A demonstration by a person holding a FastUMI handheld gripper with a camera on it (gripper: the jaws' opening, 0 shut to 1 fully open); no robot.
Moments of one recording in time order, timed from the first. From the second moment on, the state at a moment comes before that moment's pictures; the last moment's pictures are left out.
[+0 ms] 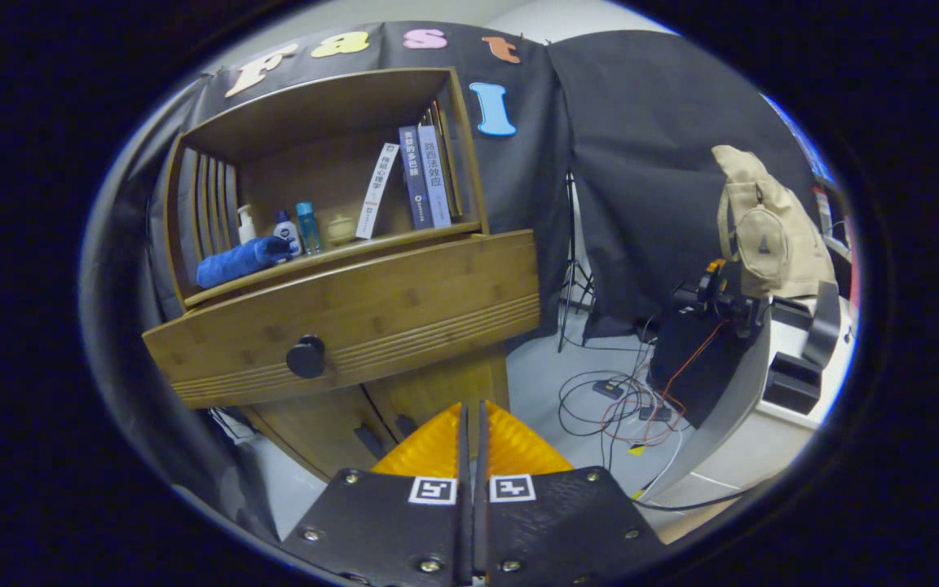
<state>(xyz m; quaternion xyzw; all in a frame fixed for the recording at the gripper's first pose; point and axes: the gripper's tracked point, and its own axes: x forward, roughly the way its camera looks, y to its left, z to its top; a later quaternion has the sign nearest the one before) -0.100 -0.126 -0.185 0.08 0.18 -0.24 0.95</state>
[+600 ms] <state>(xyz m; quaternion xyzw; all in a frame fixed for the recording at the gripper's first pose) -0.012 -0.095 -0.103 0.04 0.12 -0.19 0.97</state>
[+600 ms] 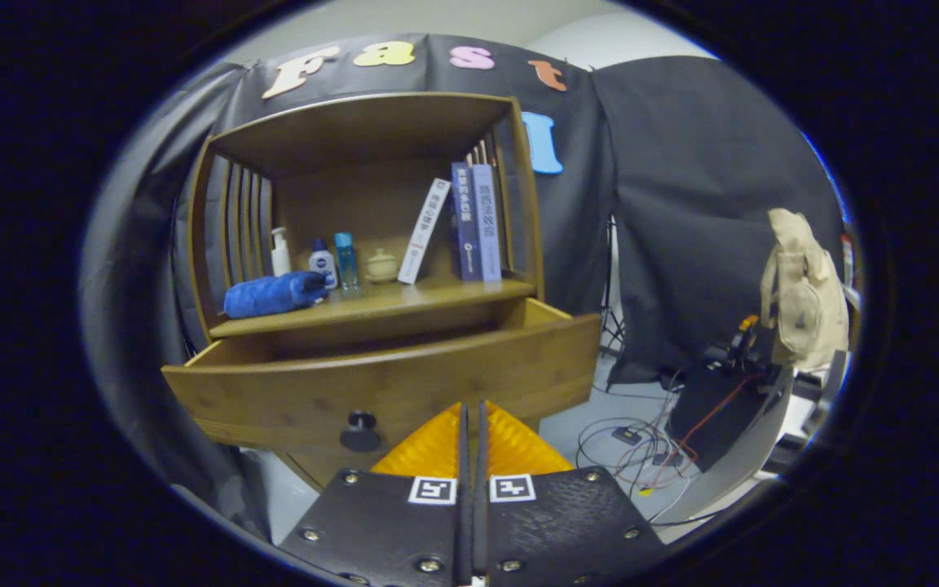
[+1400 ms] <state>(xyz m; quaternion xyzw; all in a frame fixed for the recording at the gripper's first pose) 0.156 -0.066 -0.126 0.05 0.33 -0.17 0.93</state>
